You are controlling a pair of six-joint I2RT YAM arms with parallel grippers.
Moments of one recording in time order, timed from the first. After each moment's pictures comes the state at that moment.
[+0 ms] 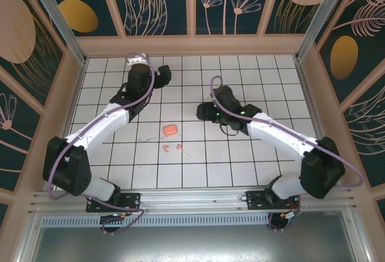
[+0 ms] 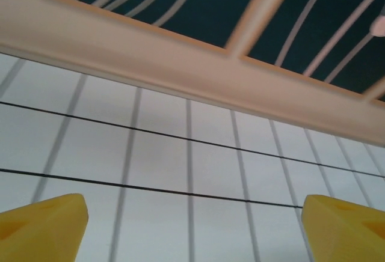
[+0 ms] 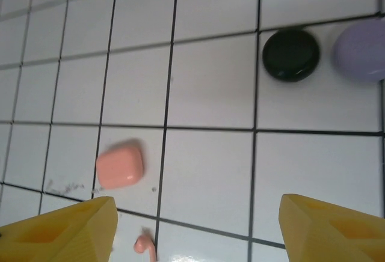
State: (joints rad) left arm -0.43 1.46 1.09 0.00 -0.25 -0.52; right arm 0.75 1.45 1.05 -0.44 0.05 0.70
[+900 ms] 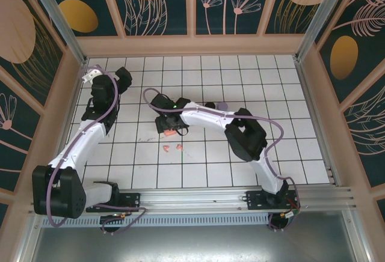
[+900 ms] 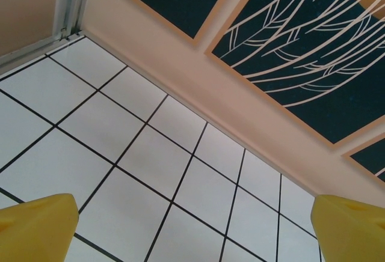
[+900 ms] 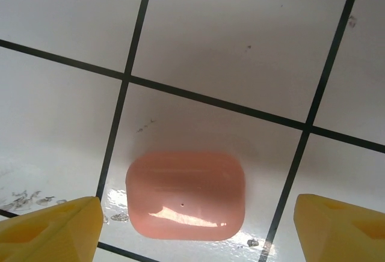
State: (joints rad) left arm -0.12 1.24 0.85 0.07 -0.27 -0.68; right arm 1.00 2.19 1.78 -0.79 0.17 0.65
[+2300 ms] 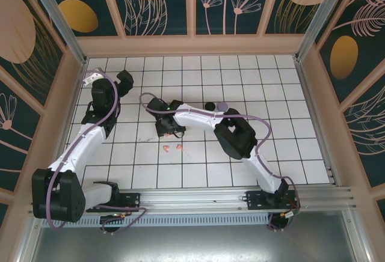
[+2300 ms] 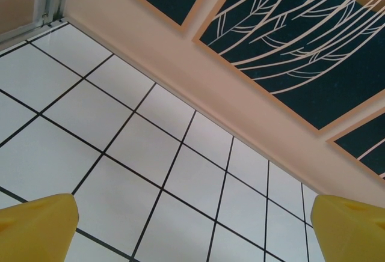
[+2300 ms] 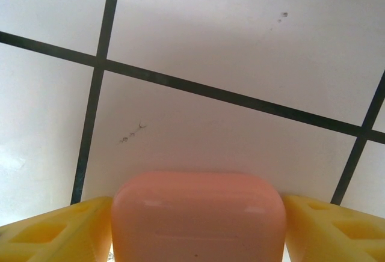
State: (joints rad) left arm -0.12 1.22 0.80 0.10 -0.21 -0.68; right arm 1.00 2.31 1.86 -0.84 0.14 0.67
